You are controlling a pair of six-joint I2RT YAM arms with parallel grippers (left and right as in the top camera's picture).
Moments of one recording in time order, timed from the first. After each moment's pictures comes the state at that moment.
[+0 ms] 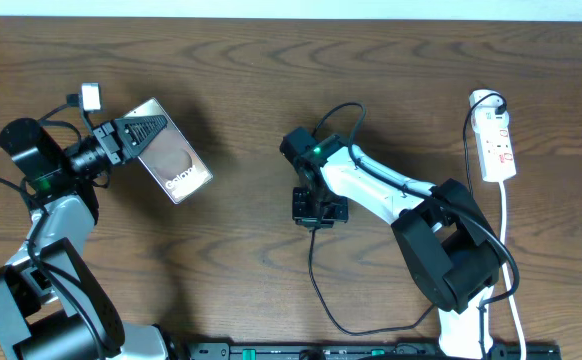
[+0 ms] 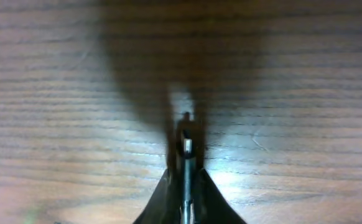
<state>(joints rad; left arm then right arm) 0.47 1.63 0.80 0.63 1.49 -0.85 0.68 2.07 1.40 -0.98 -0.19 0.71</state>
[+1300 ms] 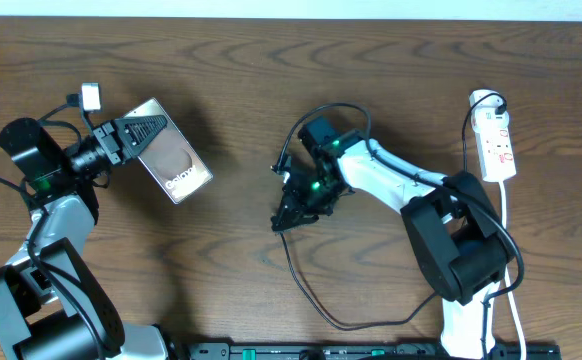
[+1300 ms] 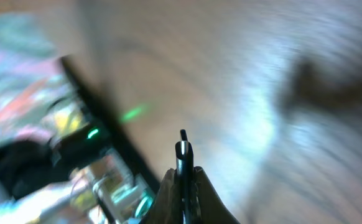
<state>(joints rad) 0.47 1.63 0.80 0.63 1.49 -0.85 0.58 2.07 1.35 -0.82 -0.91 0.14</state>
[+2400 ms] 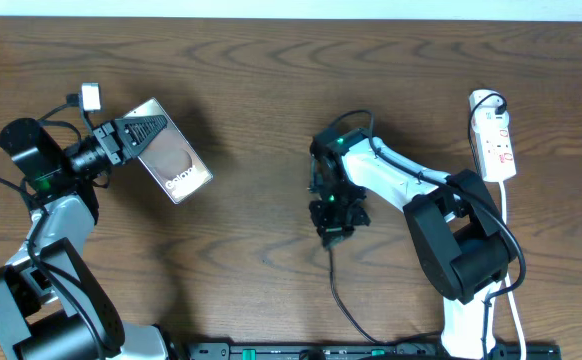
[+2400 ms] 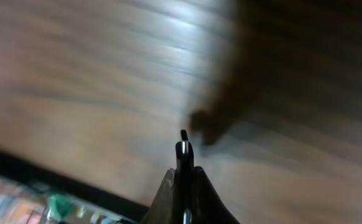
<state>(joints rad) 0.47 1.63 0.80 0.63 1.49 -0.84 0.57 2.07 1.35 -1.15 -0.40 0.27</state>
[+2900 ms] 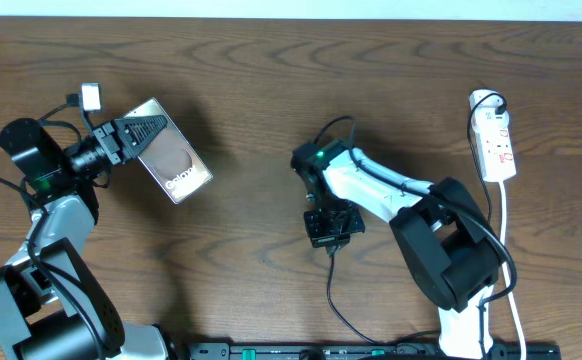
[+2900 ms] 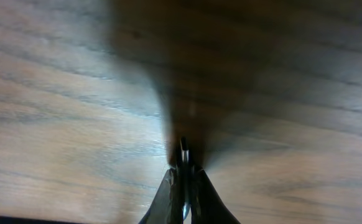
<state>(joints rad) 0.47 1.63 0.80 0.63 1.49 -0.84 0.67 2.07 1.35 -1.16 -0.23 0.43</state>
